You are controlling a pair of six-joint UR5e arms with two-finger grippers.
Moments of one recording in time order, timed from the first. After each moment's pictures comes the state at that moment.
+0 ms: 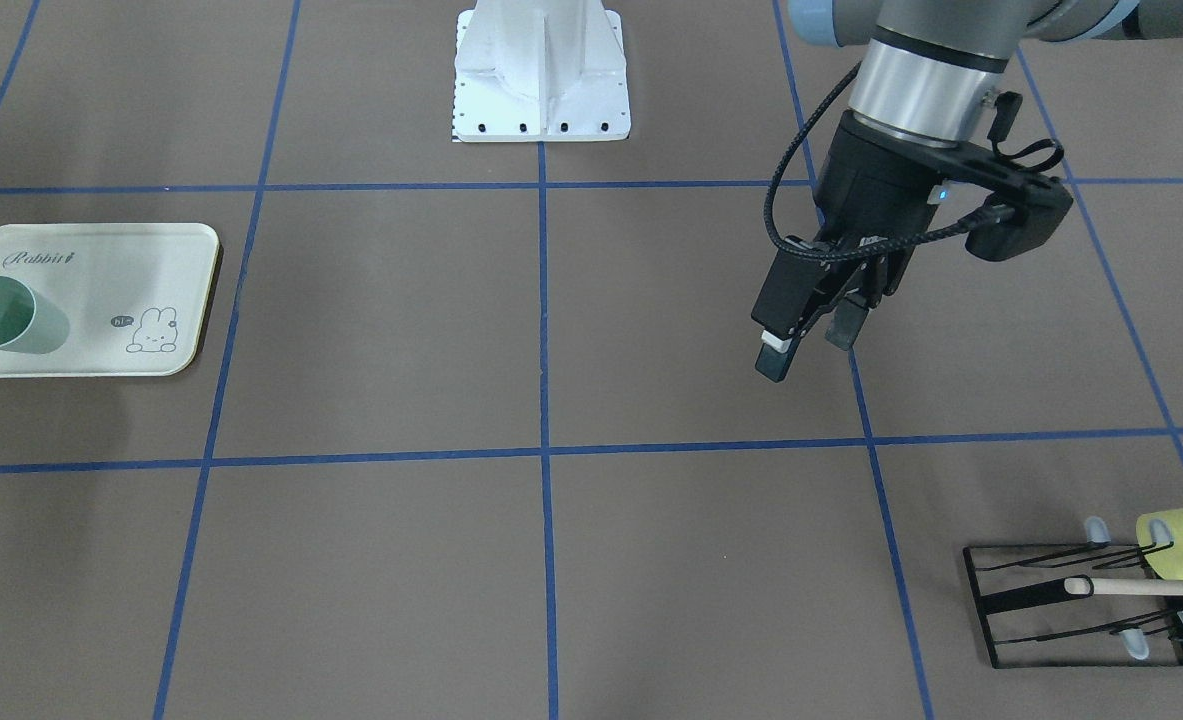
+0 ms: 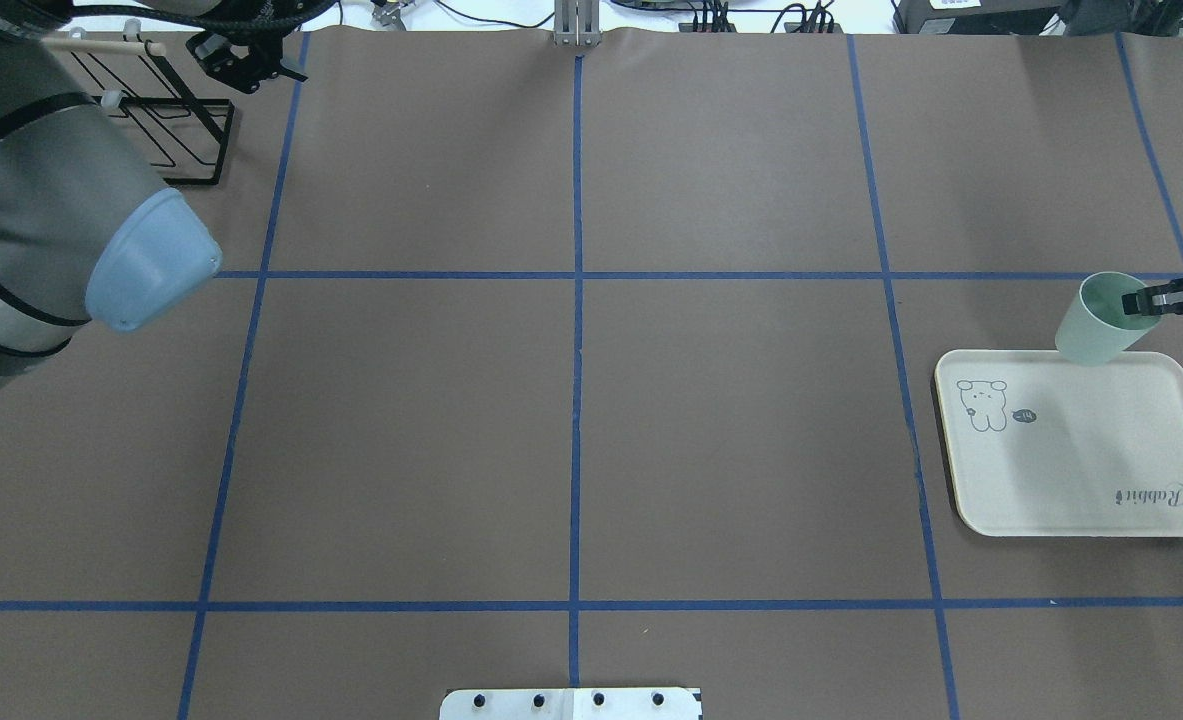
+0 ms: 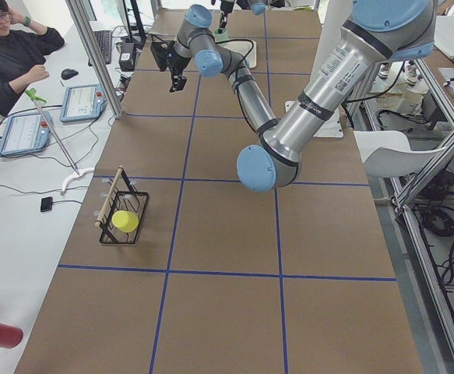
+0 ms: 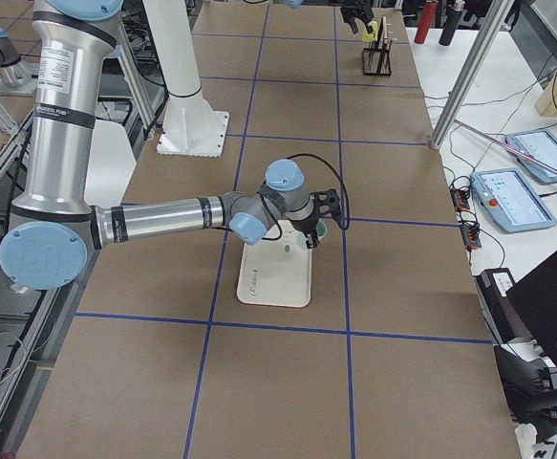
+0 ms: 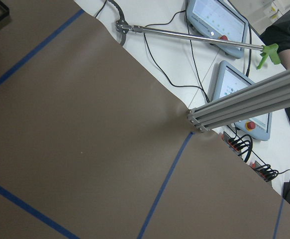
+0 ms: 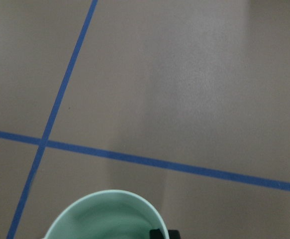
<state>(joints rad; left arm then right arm) -0.95 -2.26 -1.84 -1.68 -1.86 -1.63 1.07 -1.77 1.87 -0.92 2.04 0.67</state>
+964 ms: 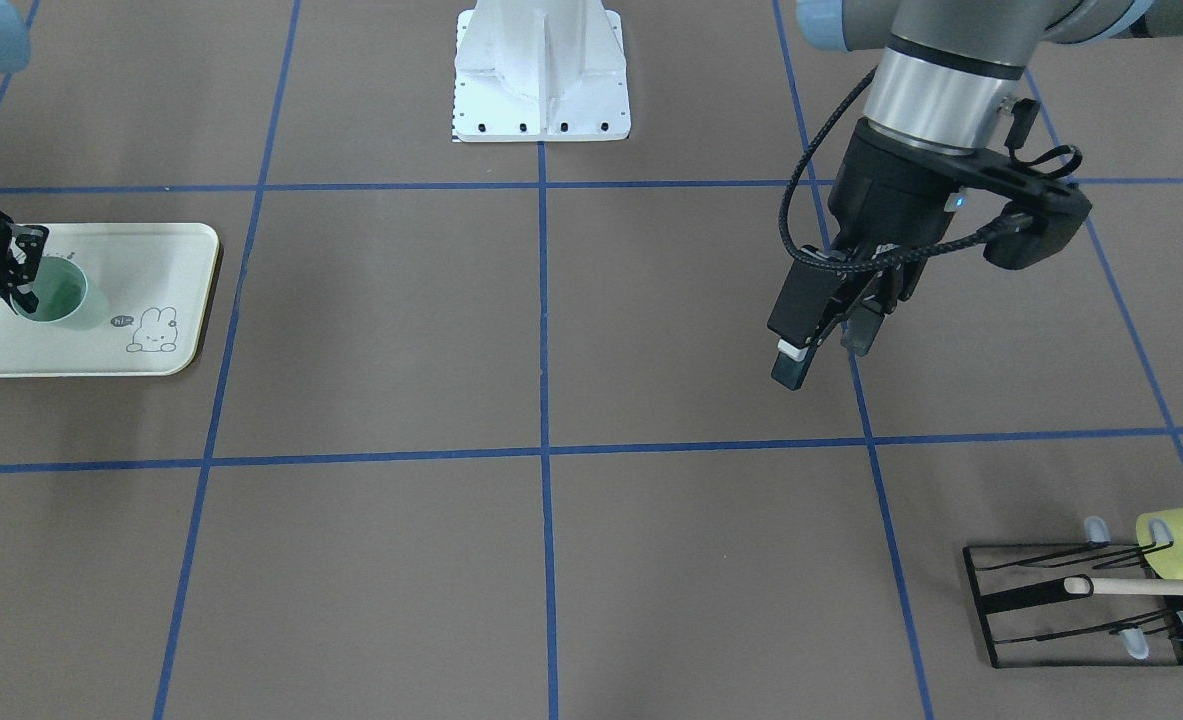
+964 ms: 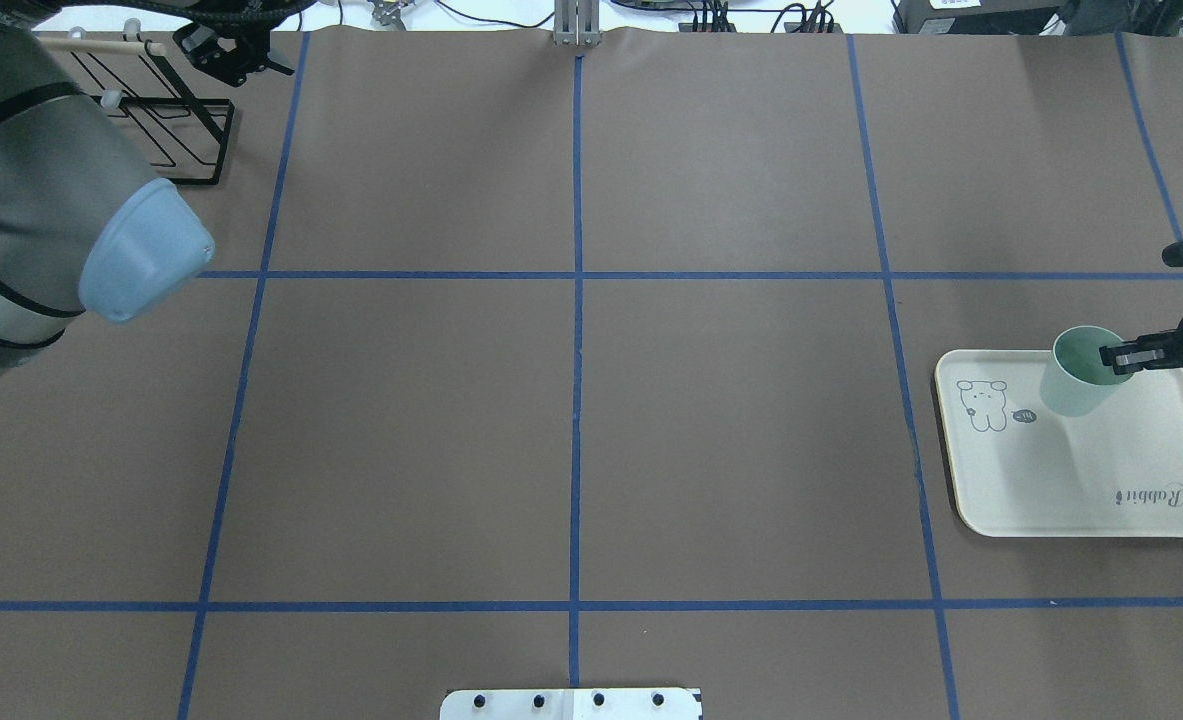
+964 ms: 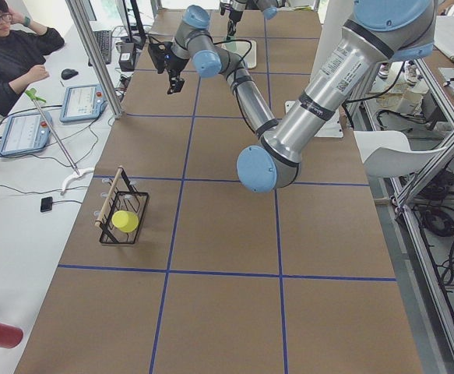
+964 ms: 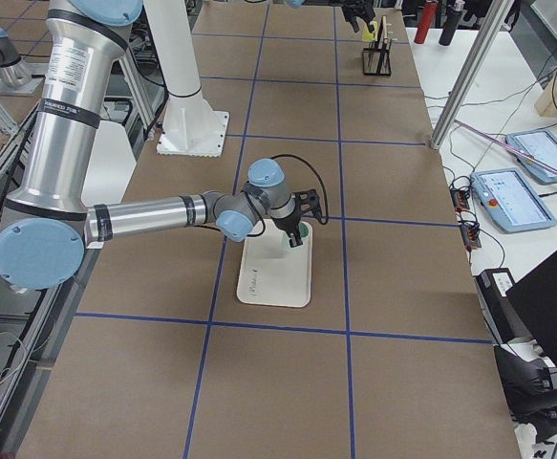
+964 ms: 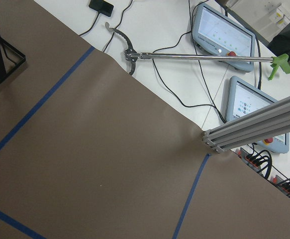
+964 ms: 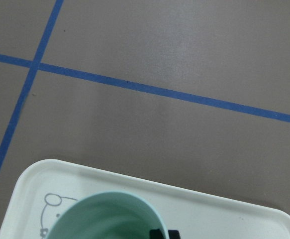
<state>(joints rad) -0.96 -2.25 -1.84 -1.67 -1.86 -1.63 0.92 -1.85 1.90 -0.81 1.92 0.74</state>
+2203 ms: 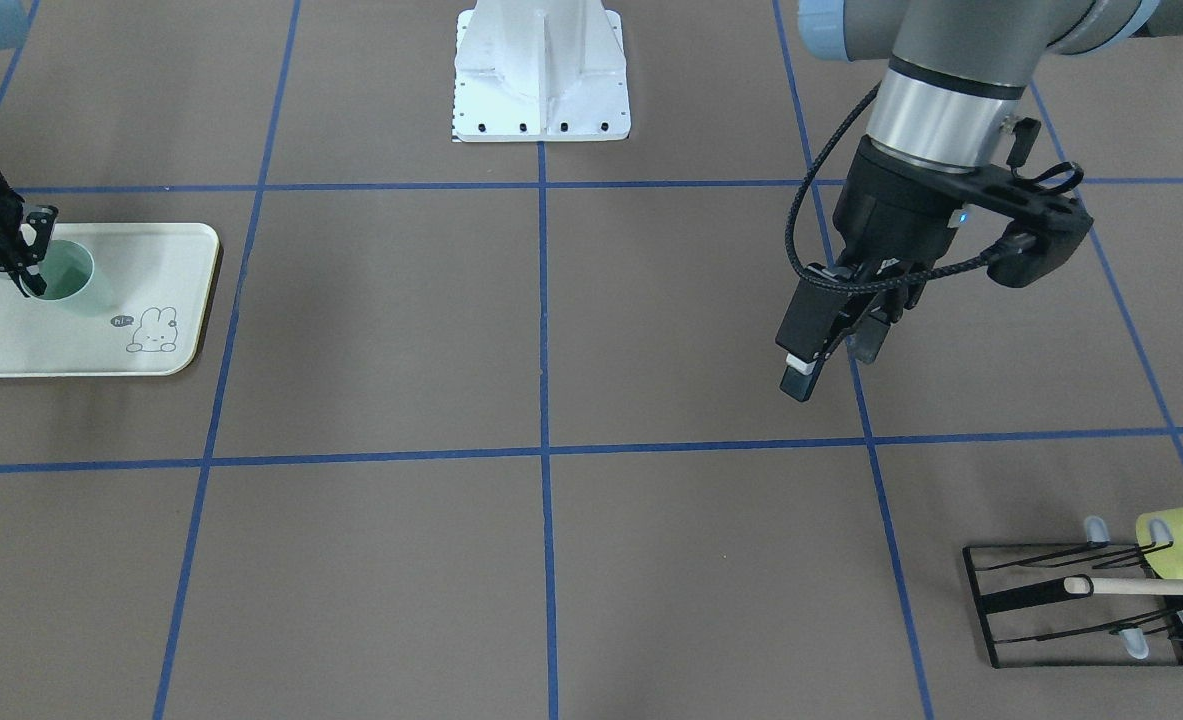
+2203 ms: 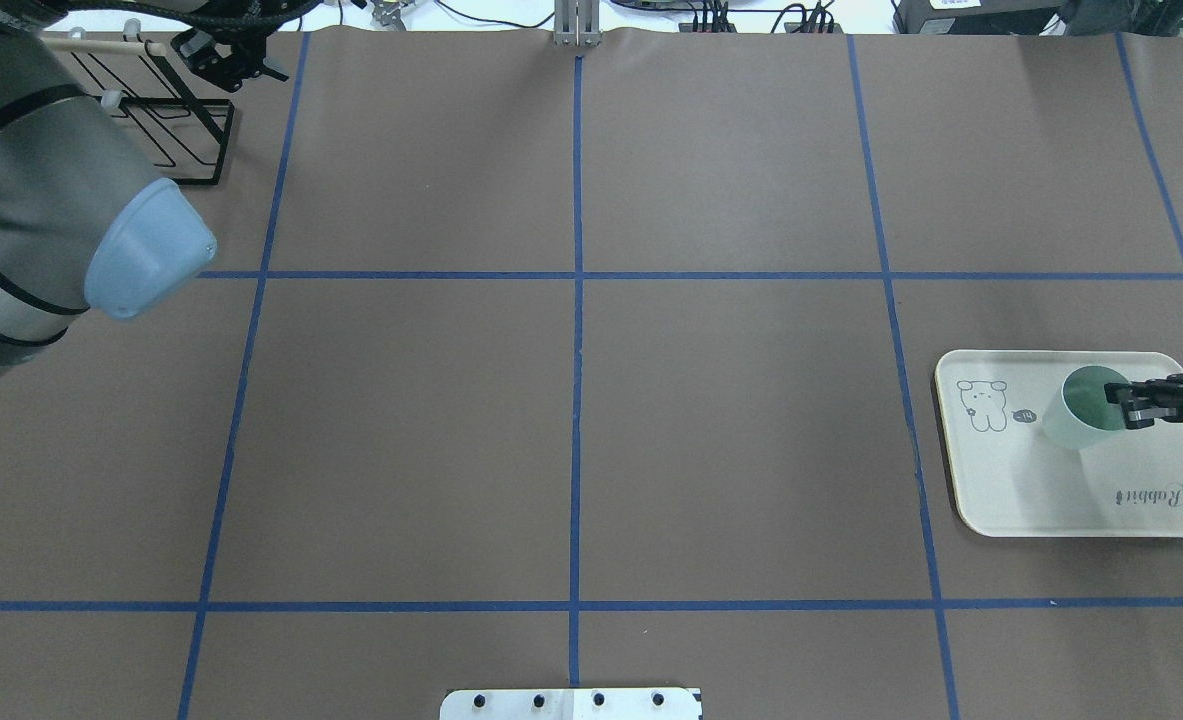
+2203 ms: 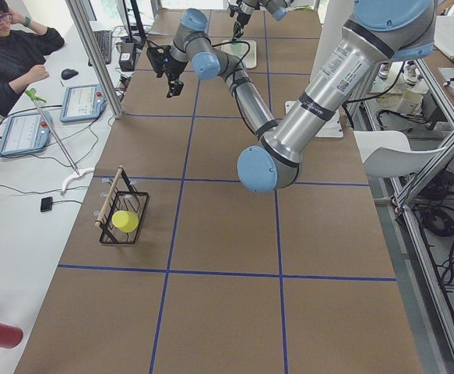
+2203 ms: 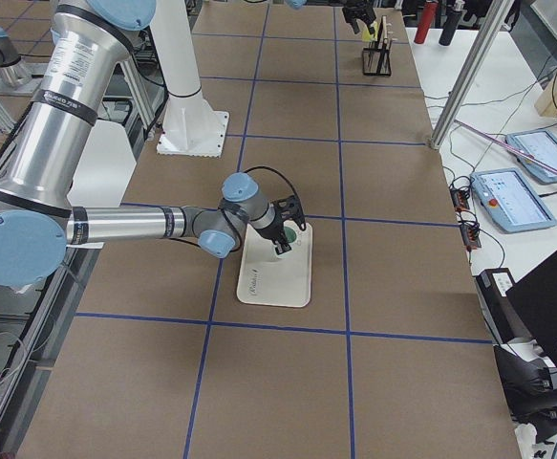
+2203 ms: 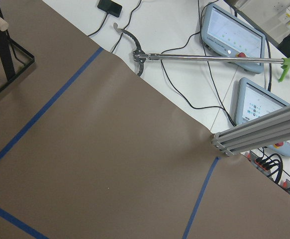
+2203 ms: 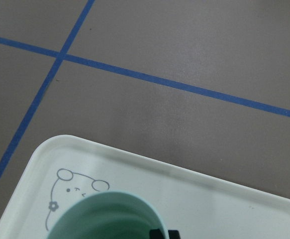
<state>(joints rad) -0.96 -2.25 -1.82 -1.67 -1.86 -1.63 0.80 -1.95 1.87 -0.61 1.79 0.78</state>
